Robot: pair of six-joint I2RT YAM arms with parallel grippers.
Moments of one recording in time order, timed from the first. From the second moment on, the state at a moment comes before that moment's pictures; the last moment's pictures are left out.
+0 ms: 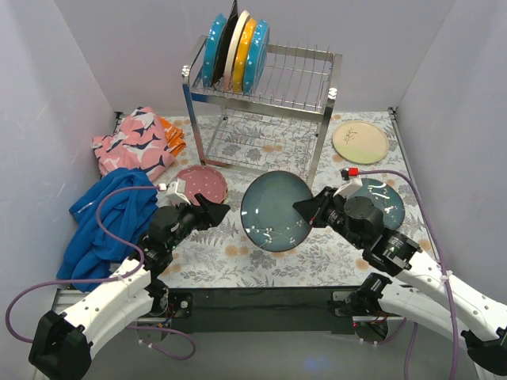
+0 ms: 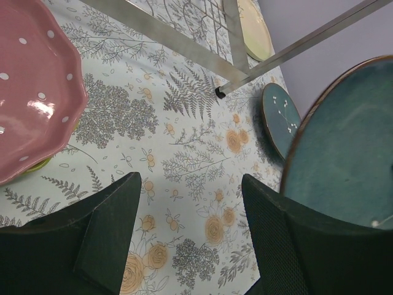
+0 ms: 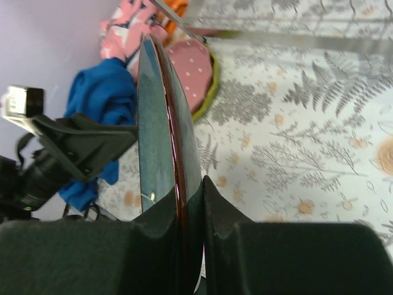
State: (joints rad) left arm -0.53 0.72 0.29 0.23 0.06 -0.77; right arm 0.87 0.68 0.69 -0.24 0.20 0.81
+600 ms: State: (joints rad) left arm -0.53 0.75 0.29 0.23 0.05 -0.77; right arm 0.26 0.54 0.45 -0.36 0.05 0.86
